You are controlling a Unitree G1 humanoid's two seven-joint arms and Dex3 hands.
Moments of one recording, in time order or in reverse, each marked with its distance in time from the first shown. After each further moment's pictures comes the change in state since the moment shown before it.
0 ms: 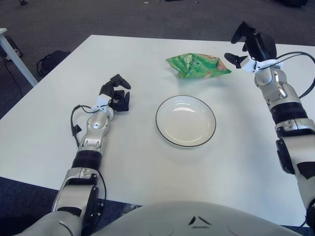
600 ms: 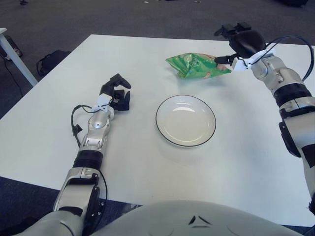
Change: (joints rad) left arm 0.001 -0.008 -0.001 -0.008 0.007 0.006 0.013; right arm -0.225 0.016 0.215 0.288 -0.129 -0.117 0.025
